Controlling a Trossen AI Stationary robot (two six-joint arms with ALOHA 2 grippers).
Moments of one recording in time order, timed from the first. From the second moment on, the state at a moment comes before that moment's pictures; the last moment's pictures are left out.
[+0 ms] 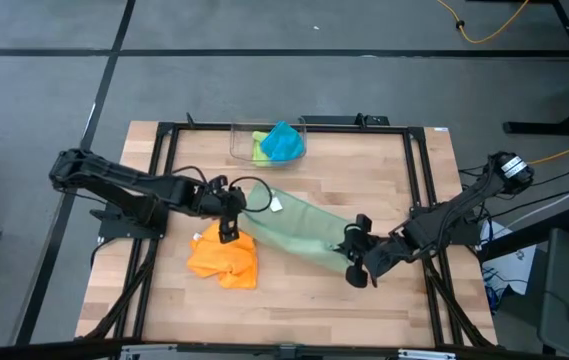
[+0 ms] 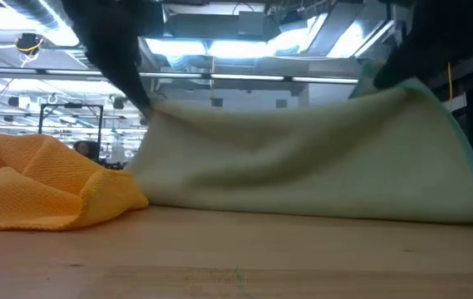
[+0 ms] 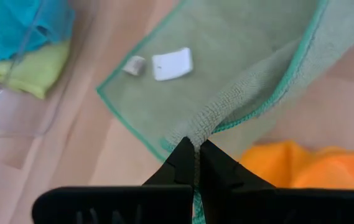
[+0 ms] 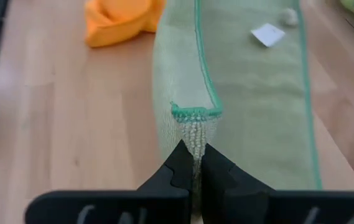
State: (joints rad) left arm -0.15 1.27 0.93 -0.70 -0.33 -0.35; right arm 0.58 1.32 0.79 -0.35 0.52 0.66
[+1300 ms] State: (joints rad) left arm 0.16 1.45 0.69 -0.12 -0.38 -0.20; right arm 0.51 1.32 0.60 -0.43 0.63 0.96
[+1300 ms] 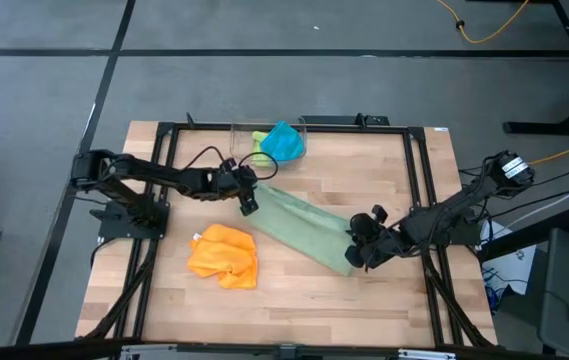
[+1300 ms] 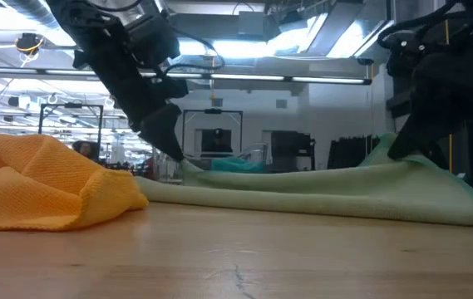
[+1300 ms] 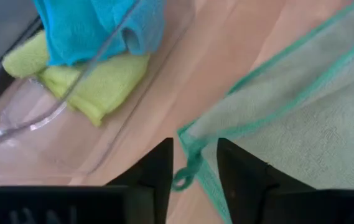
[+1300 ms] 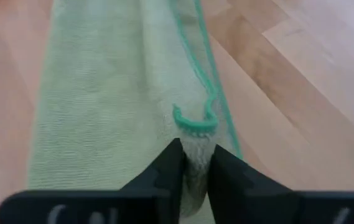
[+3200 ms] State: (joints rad) left arm -0.18 1.43 0.69 0.33 -0.22 -0.29; right arm 0.48 1.30 0.78 -0.79 0.40 1.09
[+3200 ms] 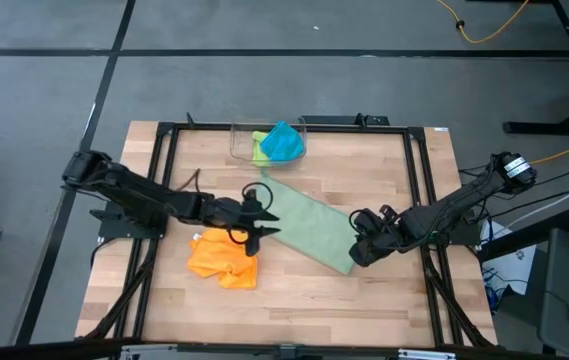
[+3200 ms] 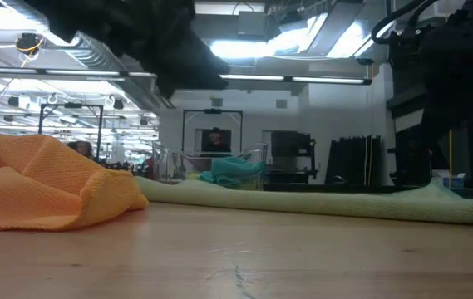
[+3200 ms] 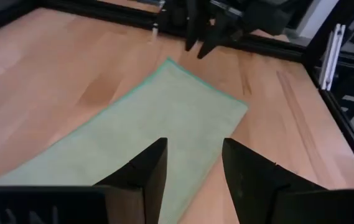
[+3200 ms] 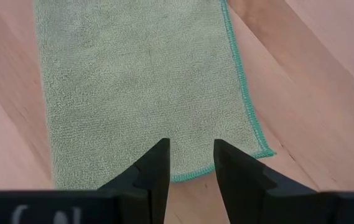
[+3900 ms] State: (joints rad) left arm -0.15 1.98 1.08 0.40 -0.17 -0.17; right arm 0.48 1.30 0.93 -0.95 0.76 0.98
